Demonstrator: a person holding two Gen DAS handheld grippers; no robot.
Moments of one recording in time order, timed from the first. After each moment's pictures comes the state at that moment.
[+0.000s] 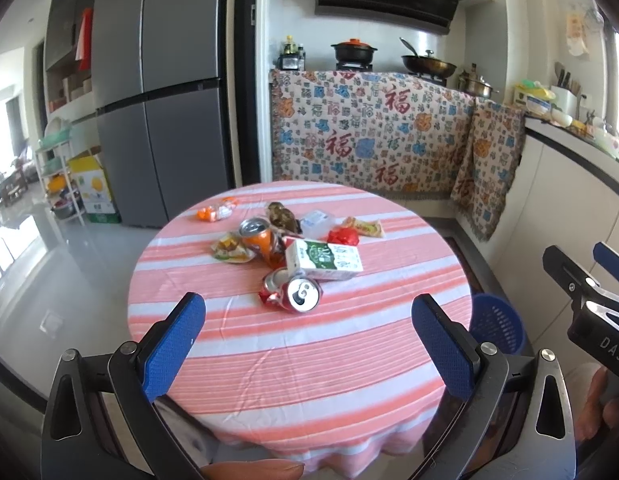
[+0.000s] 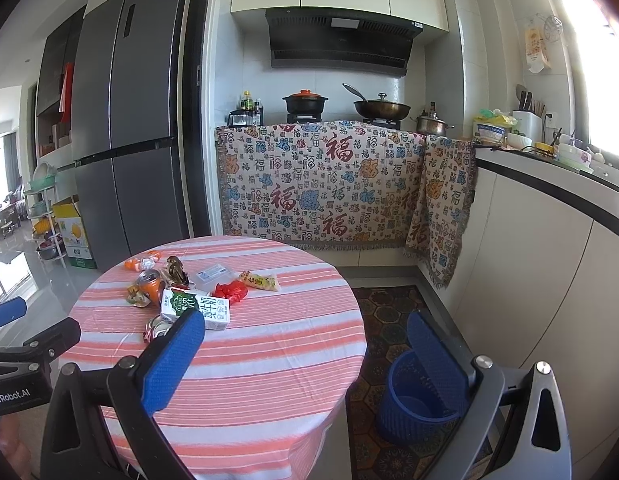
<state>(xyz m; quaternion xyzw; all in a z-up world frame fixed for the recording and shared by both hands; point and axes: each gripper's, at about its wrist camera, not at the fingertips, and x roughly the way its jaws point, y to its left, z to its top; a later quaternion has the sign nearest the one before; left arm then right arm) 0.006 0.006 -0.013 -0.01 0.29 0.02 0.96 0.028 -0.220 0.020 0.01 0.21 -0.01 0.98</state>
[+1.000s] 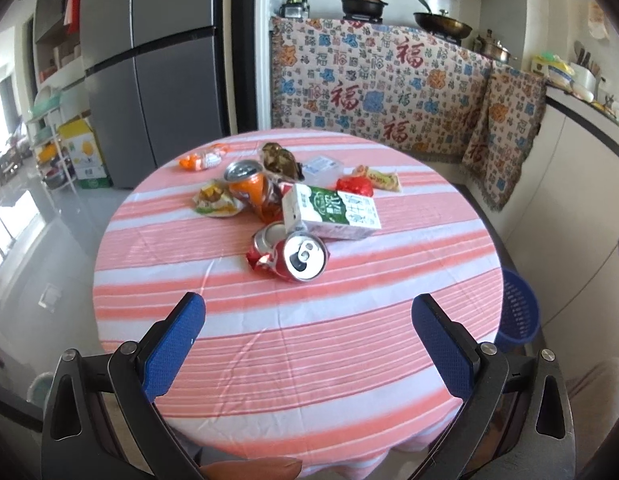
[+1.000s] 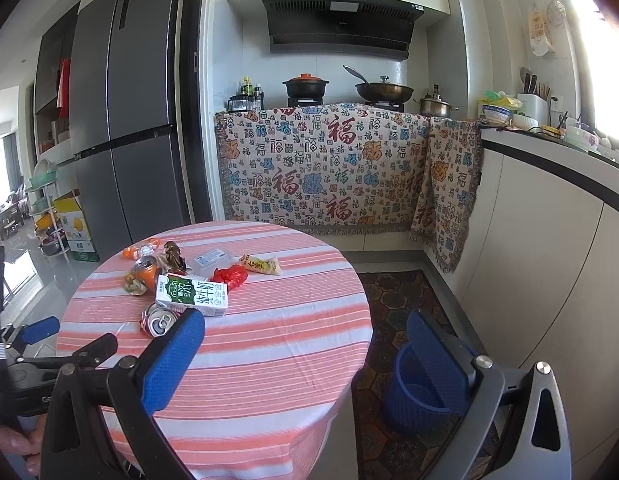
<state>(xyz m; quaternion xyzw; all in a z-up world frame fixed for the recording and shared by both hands) 0.075 0.013 -0.093 -0.01 0.37 0.02 0.93 0.044 -0.228 -0.004 0.02 0.24 0.00 0.97</state>
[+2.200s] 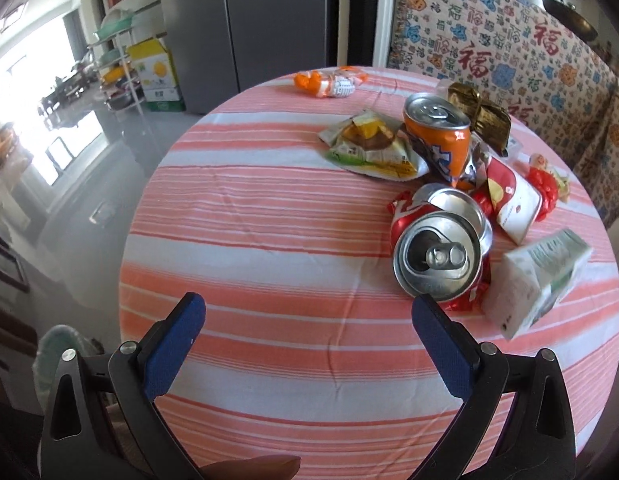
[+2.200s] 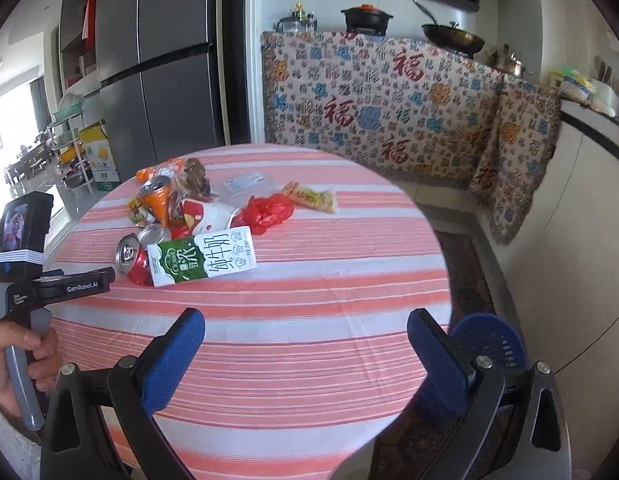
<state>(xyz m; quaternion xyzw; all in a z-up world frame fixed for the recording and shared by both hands) 0.171 0.144 -0.176 -0.07 0.44 0.18 0.88 0.148 -0.171 -0.081 -0.02 0.35 0.09 0.93</state>
